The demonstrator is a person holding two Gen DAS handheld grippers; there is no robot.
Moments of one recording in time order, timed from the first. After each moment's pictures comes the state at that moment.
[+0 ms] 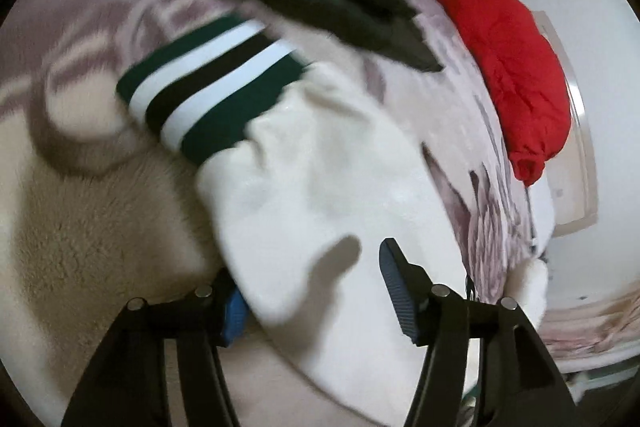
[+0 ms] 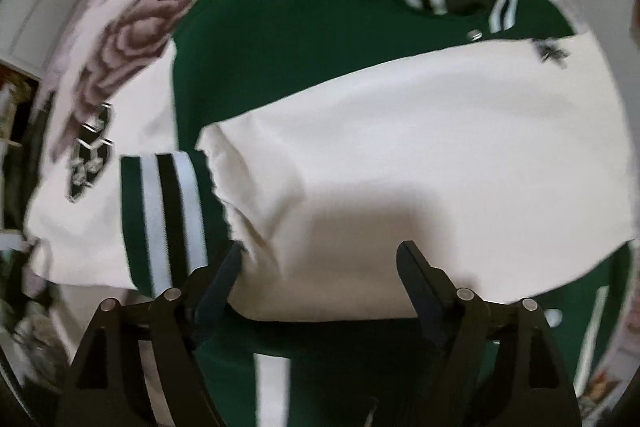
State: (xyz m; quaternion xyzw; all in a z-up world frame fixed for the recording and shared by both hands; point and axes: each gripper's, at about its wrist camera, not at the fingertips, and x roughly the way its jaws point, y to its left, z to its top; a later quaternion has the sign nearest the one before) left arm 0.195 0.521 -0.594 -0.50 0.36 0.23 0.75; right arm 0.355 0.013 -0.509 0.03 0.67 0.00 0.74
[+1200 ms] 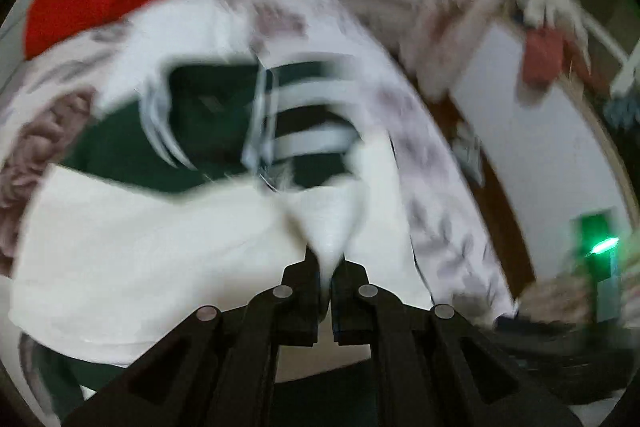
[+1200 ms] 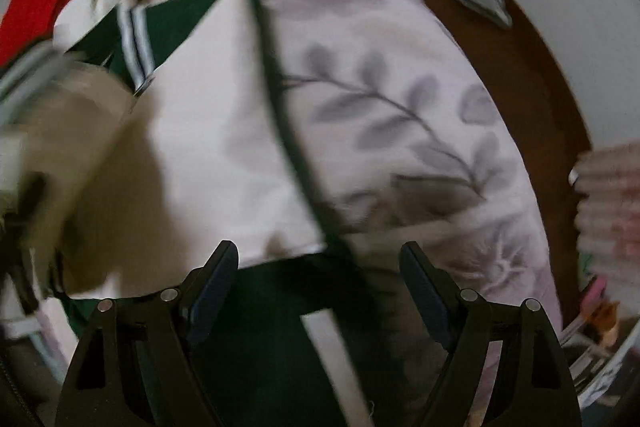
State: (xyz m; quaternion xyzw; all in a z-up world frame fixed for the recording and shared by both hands) left arm 0.366 -0.170 -0.465 -0.05 0.51 -0.13 0.85; right arm 0.295 -0.397 -0.491 0.19 0.66 -0.10 0.72
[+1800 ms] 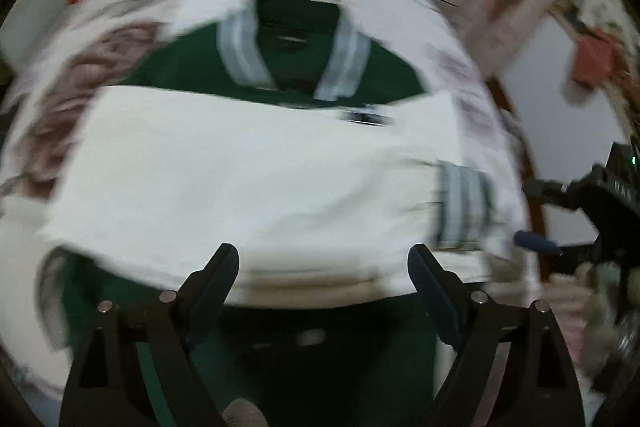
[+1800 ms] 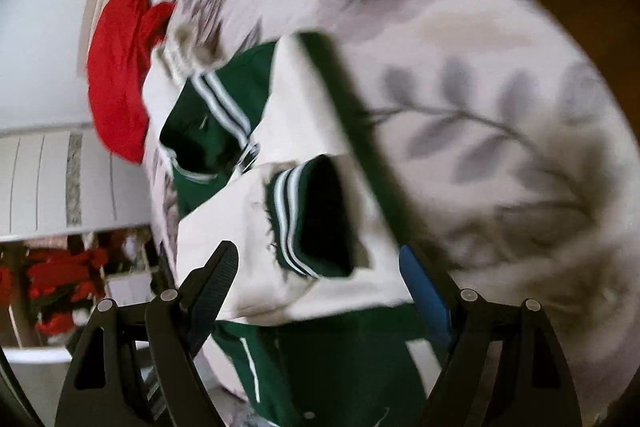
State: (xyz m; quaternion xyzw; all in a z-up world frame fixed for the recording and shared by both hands) left arm 0.325 -0.105 -0.459 -0.06 0.56 -0.01 0.83; right arm 0.337 -0.420 -0.506 0.41 0.61 0.07 0.67
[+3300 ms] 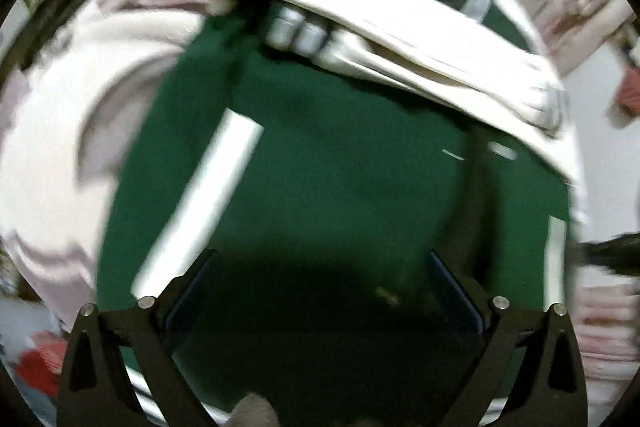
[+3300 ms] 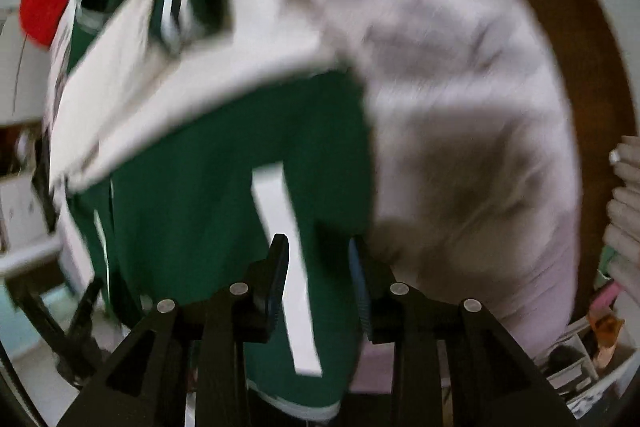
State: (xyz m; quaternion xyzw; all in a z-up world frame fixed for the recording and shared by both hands) left arm 0.148 -0.028 -0.518 -0.16 0.60 0.04 0.78; right arm 0.220 -0.330 -0.548 0.18 0.76 0.03 0.63
